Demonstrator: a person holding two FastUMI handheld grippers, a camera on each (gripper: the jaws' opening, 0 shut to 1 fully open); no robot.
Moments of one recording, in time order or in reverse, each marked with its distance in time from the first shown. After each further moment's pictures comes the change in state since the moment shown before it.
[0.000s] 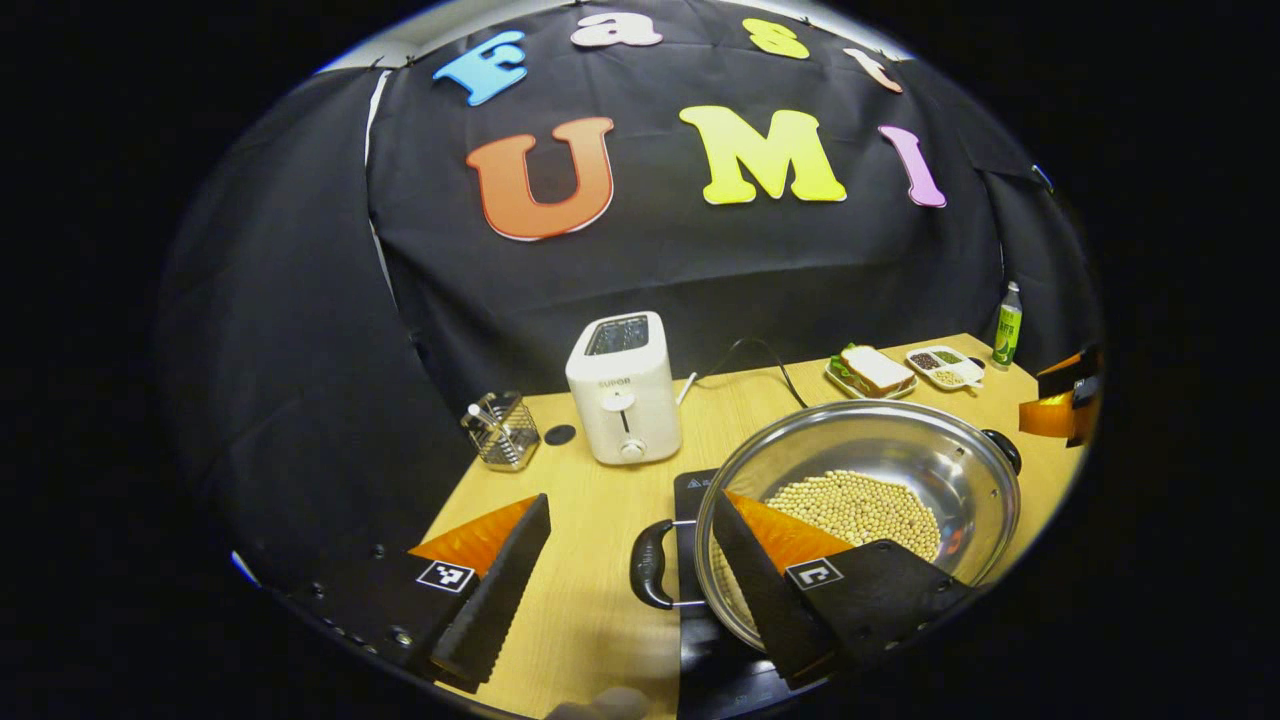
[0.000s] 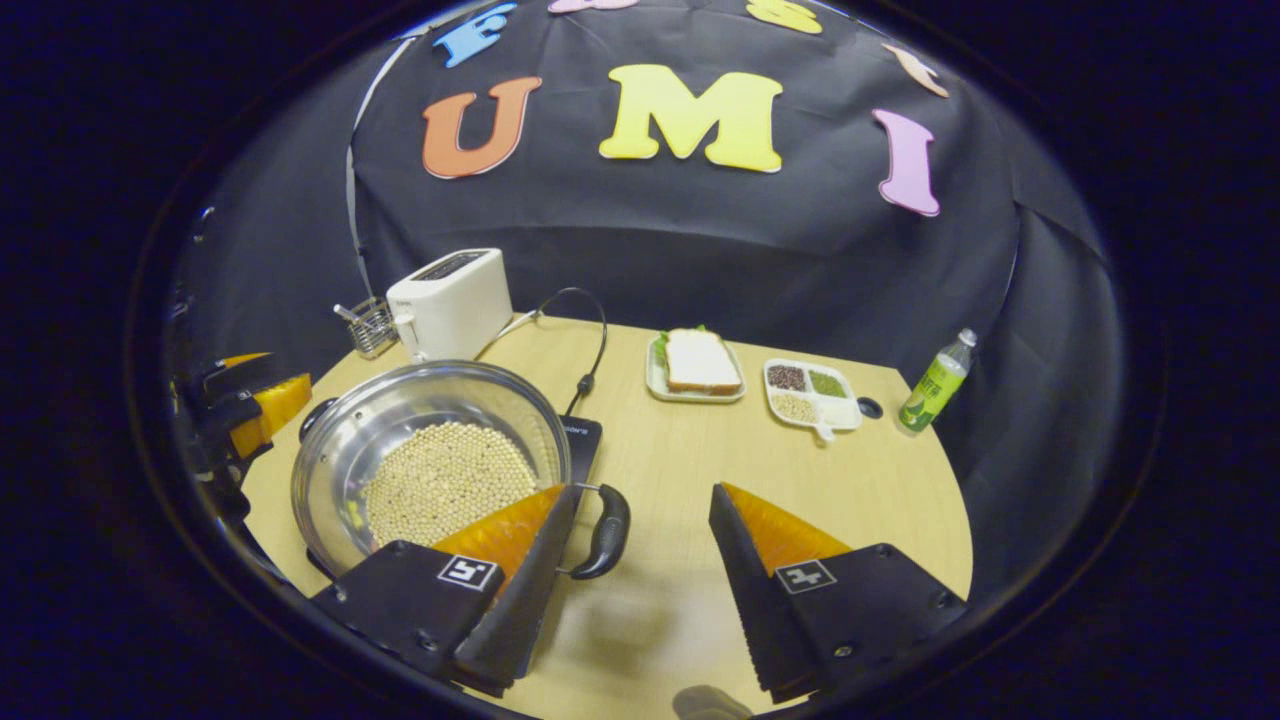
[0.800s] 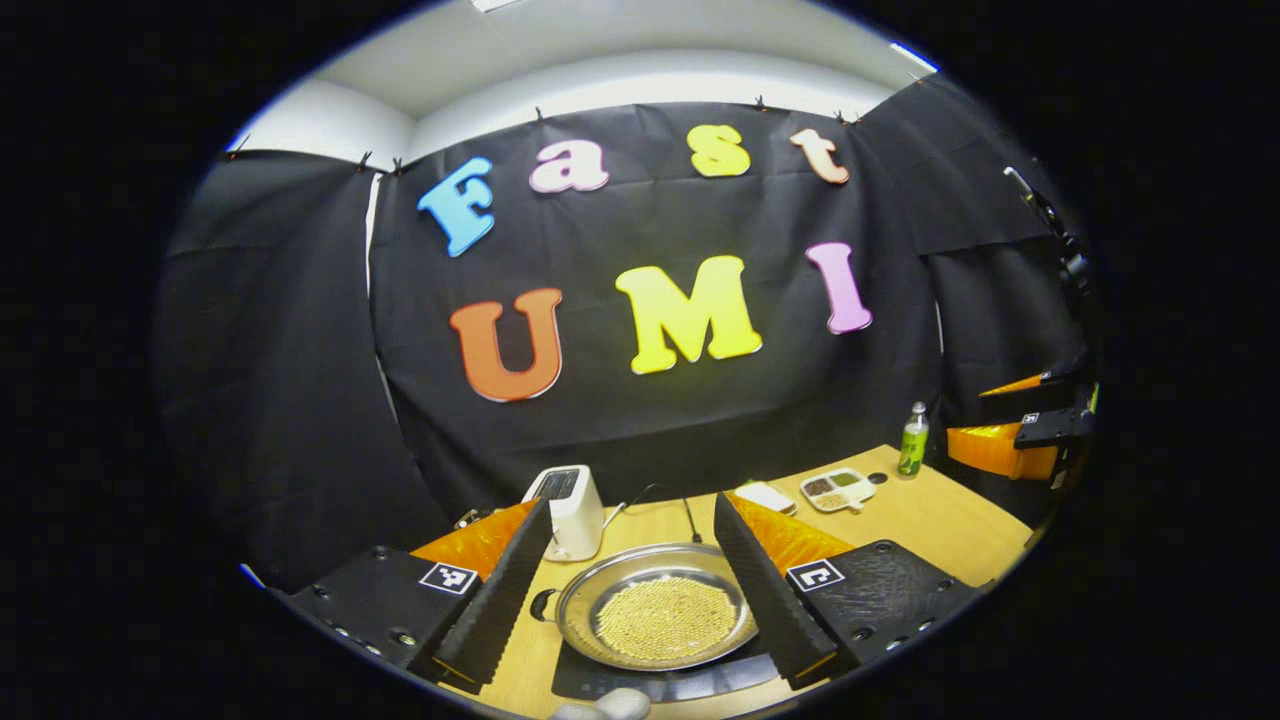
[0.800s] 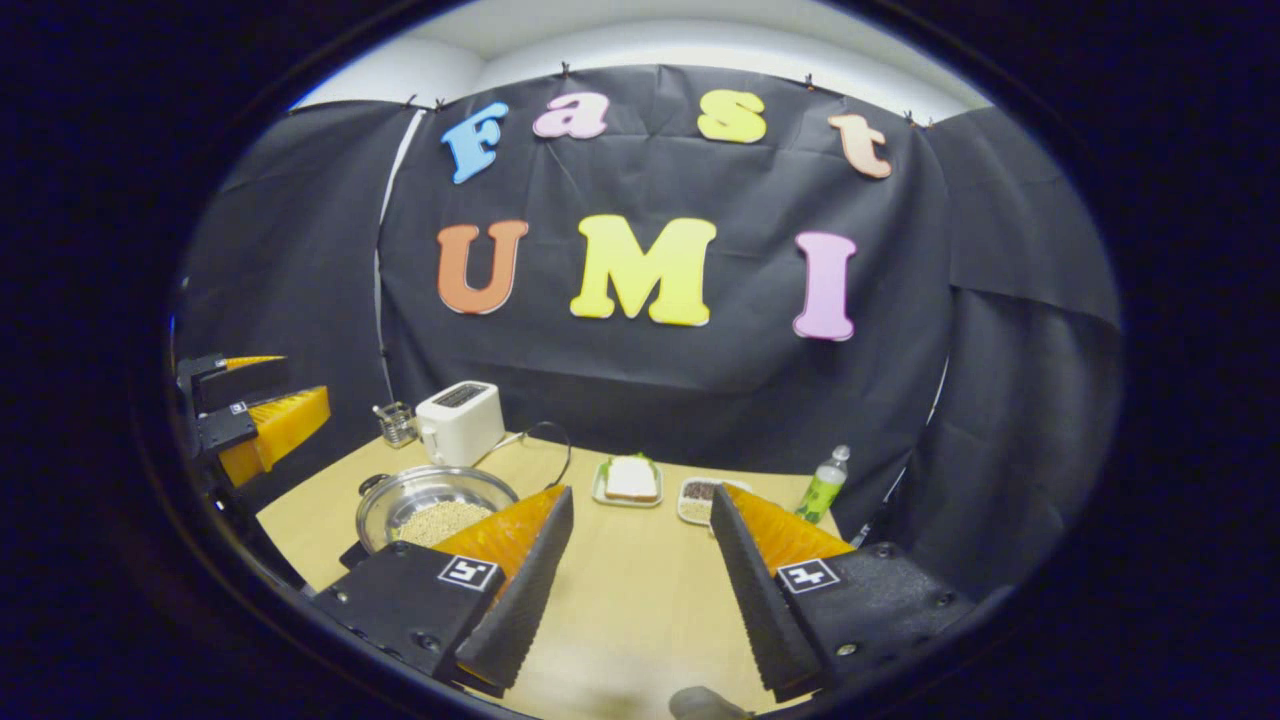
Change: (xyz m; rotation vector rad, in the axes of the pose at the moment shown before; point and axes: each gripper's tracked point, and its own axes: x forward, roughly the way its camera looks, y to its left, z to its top) left arm -0.204 -0.155 0.183 0.005 -0.349 -0.045; right arm -0.215 -0.124 0.090 -0.039 -0.394 -0.007
